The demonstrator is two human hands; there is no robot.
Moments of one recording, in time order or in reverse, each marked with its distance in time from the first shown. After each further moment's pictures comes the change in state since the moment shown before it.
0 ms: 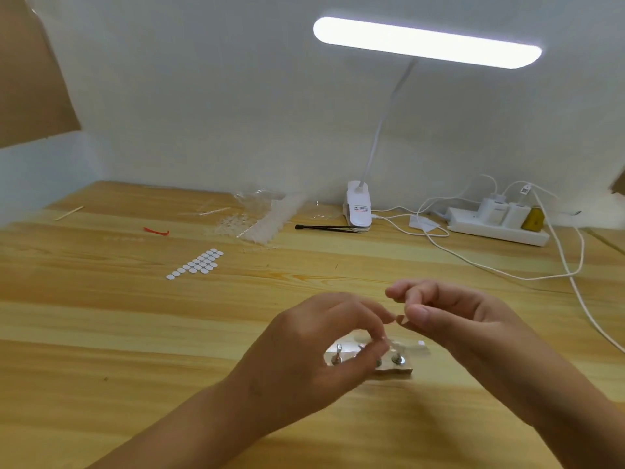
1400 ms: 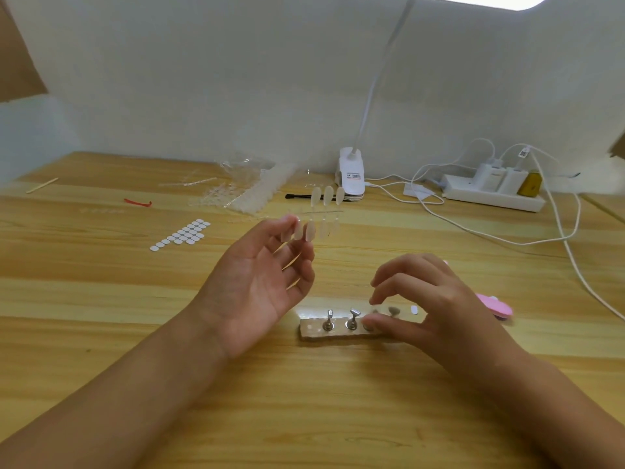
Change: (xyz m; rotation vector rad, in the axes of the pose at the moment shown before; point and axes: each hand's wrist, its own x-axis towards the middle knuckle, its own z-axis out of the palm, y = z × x) left_hand 0.017 -0.028 -0.023 -1.429 0.282 -0.936; right_hand 0.009 0.041 0.004 -1.036 0.119 -0.571
